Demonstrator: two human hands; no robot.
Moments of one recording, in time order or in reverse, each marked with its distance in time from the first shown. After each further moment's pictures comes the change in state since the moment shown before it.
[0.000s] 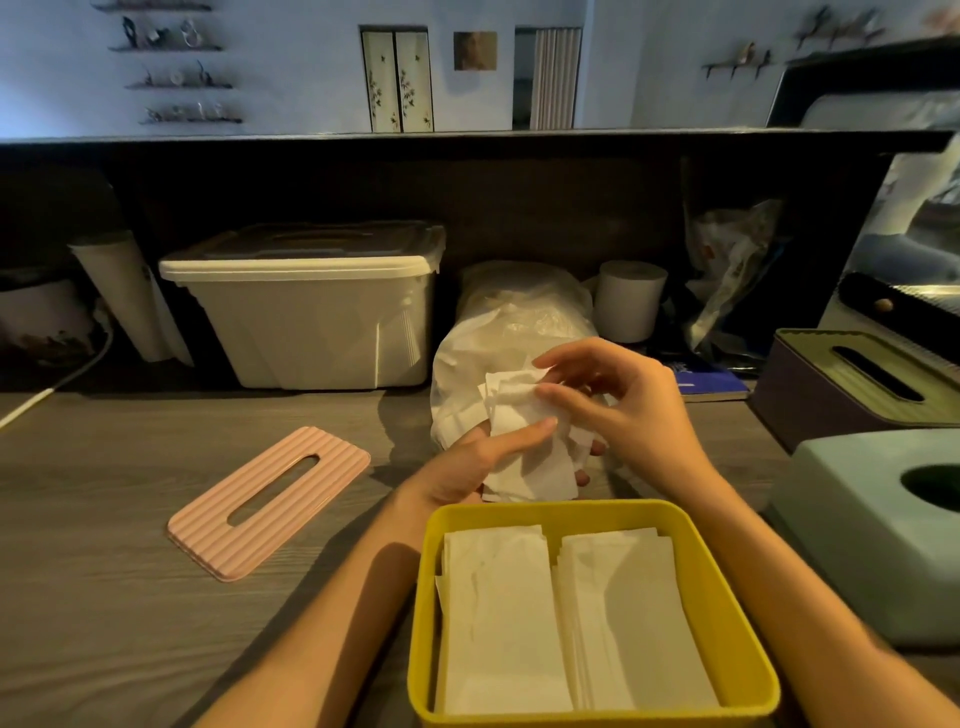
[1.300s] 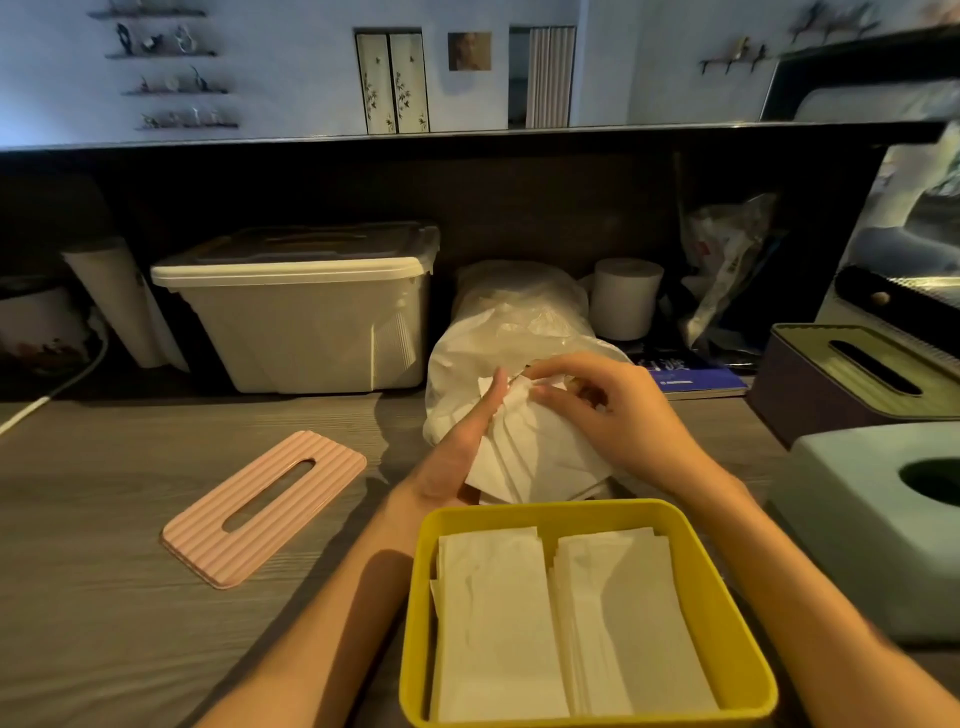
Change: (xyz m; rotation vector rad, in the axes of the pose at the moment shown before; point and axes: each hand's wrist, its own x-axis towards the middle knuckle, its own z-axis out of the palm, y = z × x) left_hand 0.001 0.006 0.003 -0.119 0.093 -0.039; right_hand 0.006 0.005 0.000 -0.218 -0.104 -0.002
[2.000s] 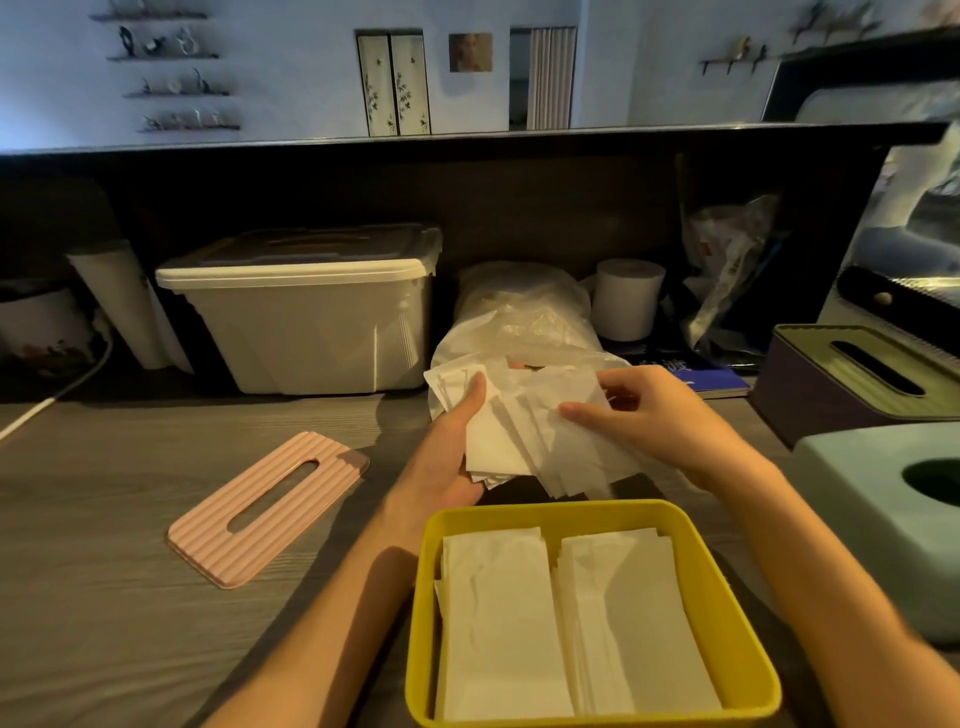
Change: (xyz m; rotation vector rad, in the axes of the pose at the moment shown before) left_hand 0.017 -0.003 -0.013 -0.188 0.133 0.083; right_hand -0.004 0.005 -0.022 -0.065 -0.143 0.412
